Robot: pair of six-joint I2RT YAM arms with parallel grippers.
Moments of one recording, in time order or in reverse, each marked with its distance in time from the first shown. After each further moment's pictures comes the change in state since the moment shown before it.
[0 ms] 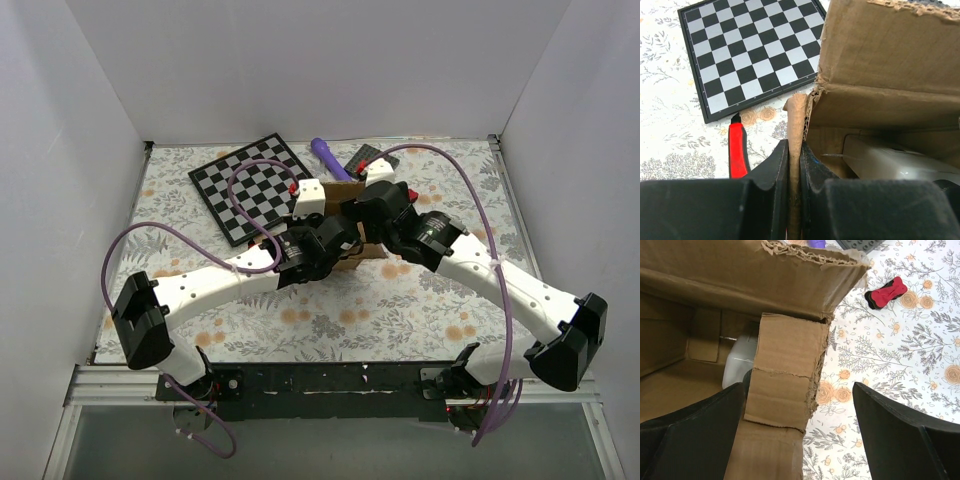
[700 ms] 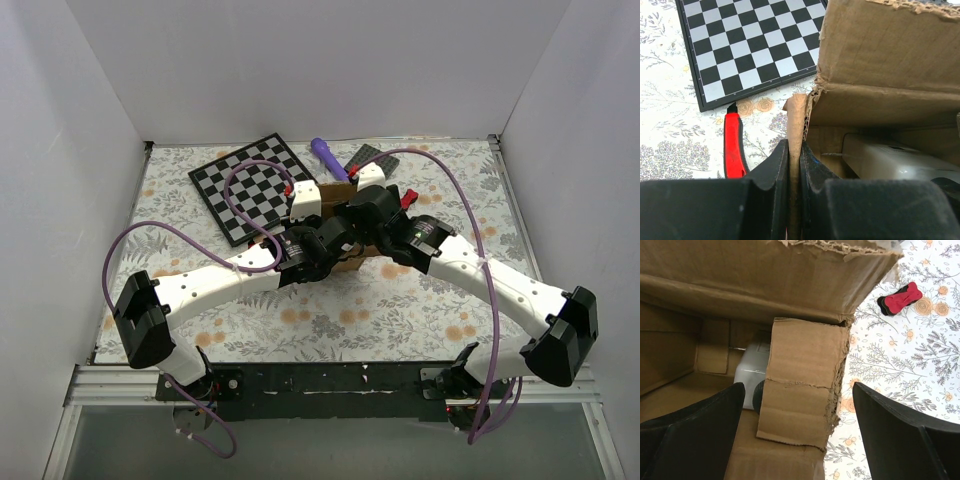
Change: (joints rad) left arm 0.000 0.013 0.023 -0.100 0.015 -0.143; right arm 0.008 0.040 -0.057 0.114 -0.006 -0.008
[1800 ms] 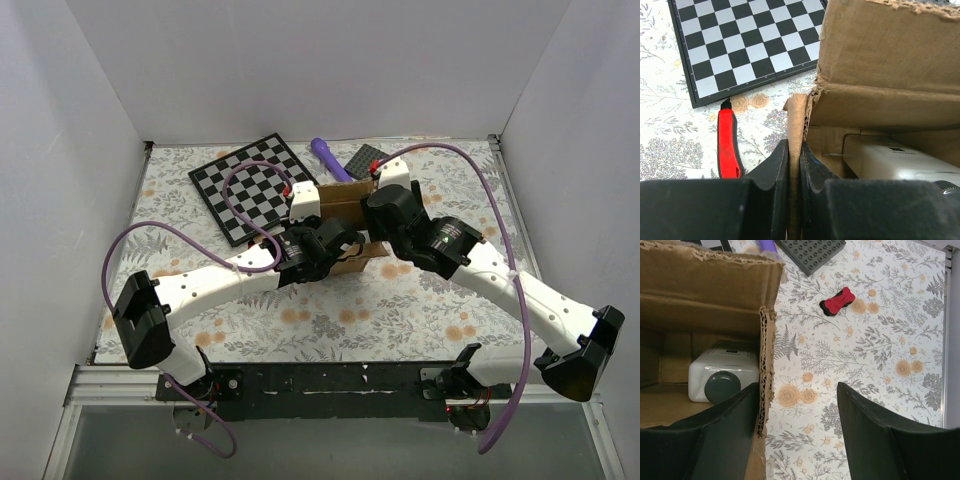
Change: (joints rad) left arm 0.006 -0.001 -0.012 0.013 0.029 -0.016; right arm 0.011 -0.101 0.055 -0.145 0.196 -0.049
